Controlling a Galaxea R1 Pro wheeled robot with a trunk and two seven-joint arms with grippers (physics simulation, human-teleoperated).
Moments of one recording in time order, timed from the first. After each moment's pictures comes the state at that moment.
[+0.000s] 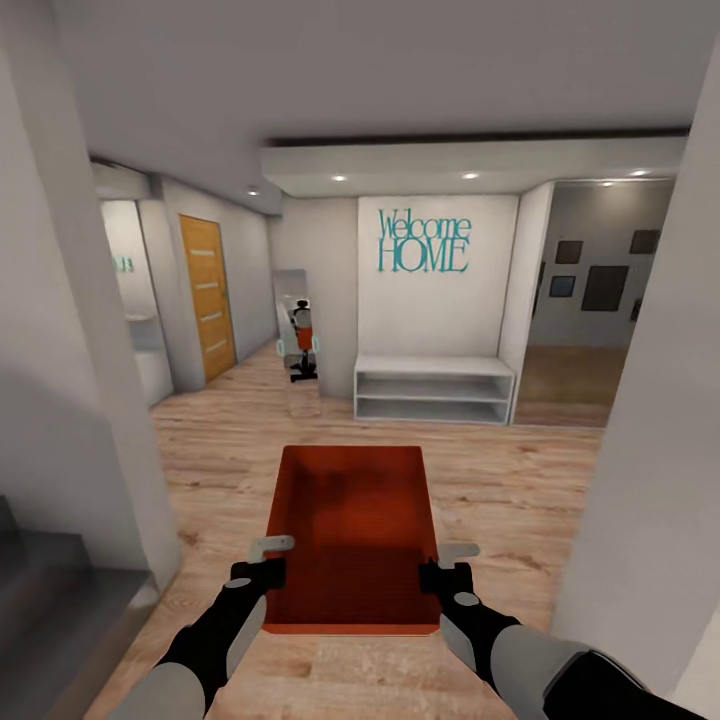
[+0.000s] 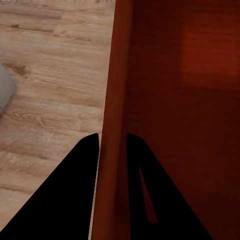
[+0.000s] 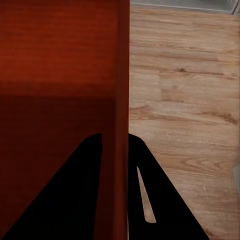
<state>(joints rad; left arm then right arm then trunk) -0.57 -0.09 -0.08 -0.55 0.11 0.17 0.21 -0.77 0.13 0.54 0.00 -0.47 -0.26 -0.17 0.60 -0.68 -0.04</state>
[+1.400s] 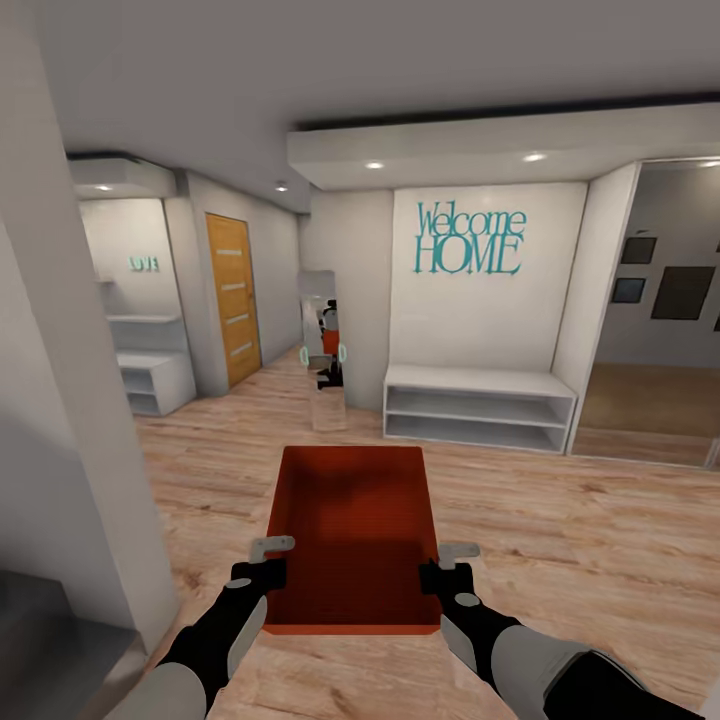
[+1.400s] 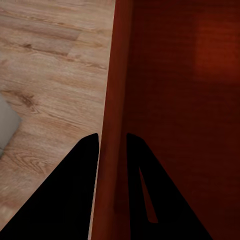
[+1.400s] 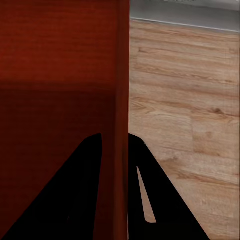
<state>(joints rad) -0.57 -0.09 -0.07 -0.55 0.10 0.17 0.21 -0.77 0.13 0.55 0.00 -0.47 -0.26 -0.17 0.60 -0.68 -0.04</state>
